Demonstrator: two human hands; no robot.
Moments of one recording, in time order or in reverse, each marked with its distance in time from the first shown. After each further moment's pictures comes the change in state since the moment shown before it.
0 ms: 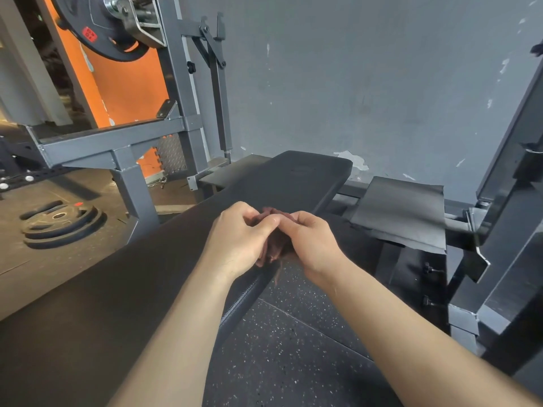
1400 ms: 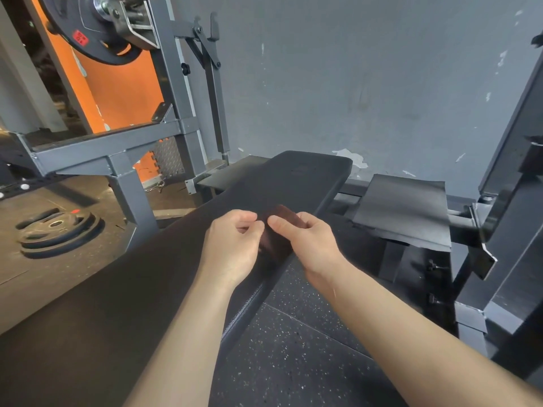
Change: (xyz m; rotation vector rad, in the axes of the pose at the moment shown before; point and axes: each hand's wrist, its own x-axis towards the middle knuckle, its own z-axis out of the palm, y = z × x) left_hand 0.009 -0.019 0.006 -0.123 0.036 -0.071; right_hand -0.002 -0.004 0.009 0.038 0.055 -0.016
